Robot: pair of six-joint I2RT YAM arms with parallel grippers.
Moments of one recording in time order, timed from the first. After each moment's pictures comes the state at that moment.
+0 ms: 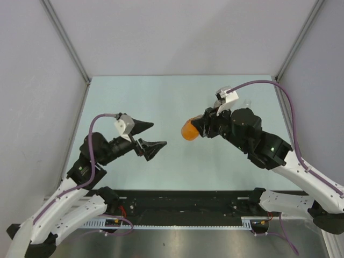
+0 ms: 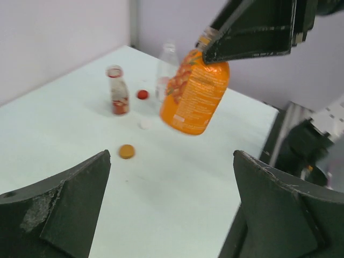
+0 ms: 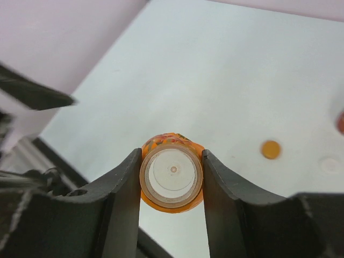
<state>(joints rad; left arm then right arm) -0.67 0.65 0.78 -0.08 0.39 -0.14 0.94 1.00 1.24 -0.44 0.20 0.36</state>
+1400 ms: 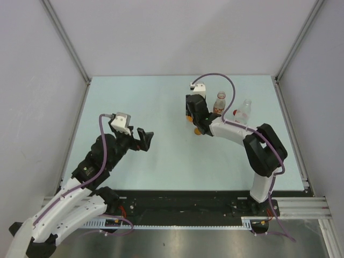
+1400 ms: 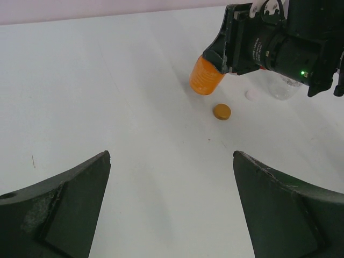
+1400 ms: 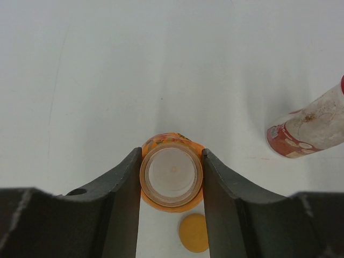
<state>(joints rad) -0.67 0.61 0.68 -0.25 -0.22 -0.23 0.67 1.82 1.23 0.14 0.54 0.28</state>
